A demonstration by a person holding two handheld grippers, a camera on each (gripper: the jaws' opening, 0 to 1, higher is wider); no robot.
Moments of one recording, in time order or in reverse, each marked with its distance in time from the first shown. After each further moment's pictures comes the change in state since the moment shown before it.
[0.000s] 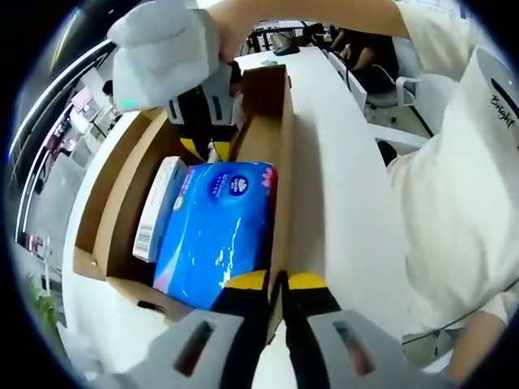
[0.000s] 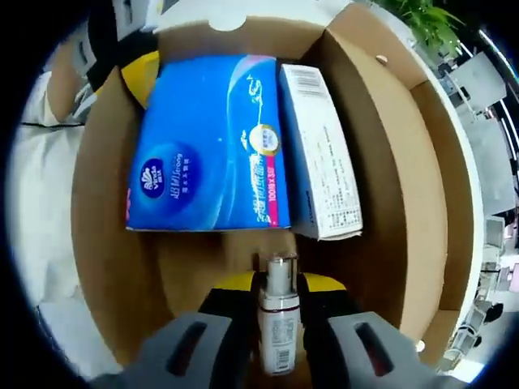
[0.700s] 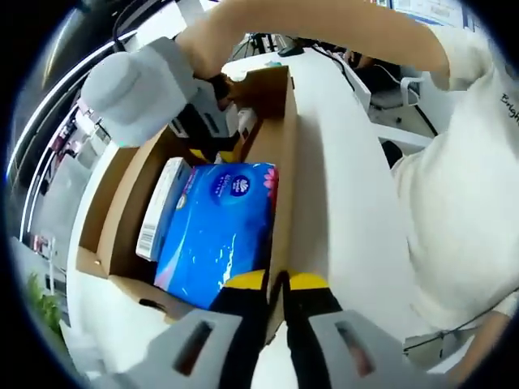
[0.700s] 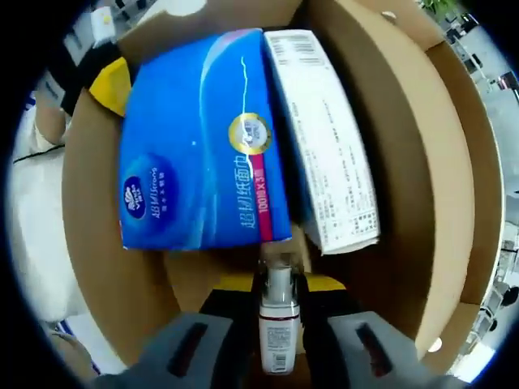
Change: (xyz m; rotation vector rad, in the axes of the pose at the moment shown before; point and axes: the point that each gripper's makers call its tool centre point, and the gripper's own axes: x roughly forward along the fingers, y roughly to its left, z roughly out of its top) left arm -0.002 -0.005 0.002 0.038 -0.022 0.046; right arm -0.003 0.019 -0.002 0.072 -0.029 -0.053
